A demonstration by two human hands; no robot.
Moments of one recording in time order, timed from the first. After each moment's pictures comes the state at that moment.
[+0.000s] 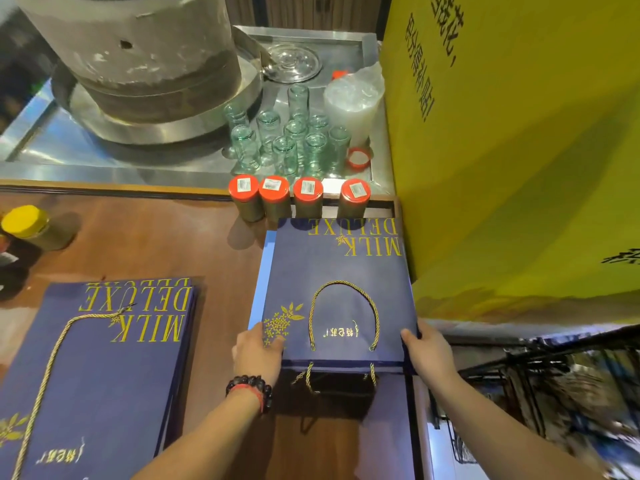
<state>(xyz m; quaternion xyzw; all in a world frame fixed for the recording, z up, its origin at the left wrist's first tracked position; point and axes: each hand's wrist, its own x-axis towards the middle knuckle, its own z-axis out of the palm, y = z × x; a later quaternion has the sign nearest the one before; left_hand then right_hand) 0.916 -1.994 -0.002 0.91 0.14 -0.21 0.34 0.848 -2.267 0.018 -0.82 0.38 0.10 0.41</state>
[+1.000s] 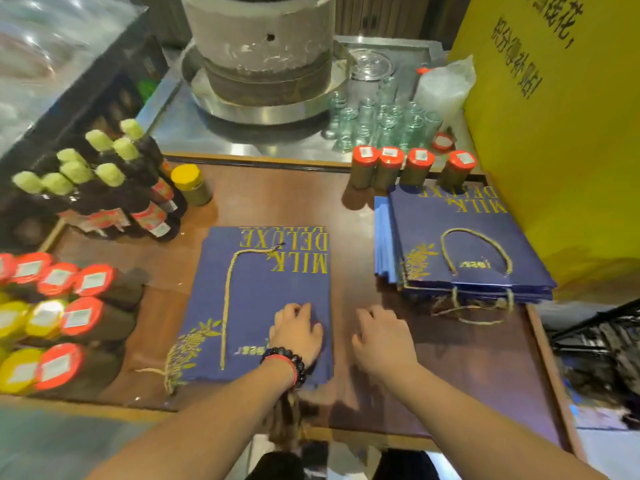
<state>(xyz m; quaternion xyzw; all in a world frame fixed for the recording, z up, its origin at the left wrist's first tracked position) 0.859 -1.745 0.003 0.96 -0.05 -0.20 0.21 0.807 -1.906 0.027 -0.99 0.06 0.13 0.07</state>
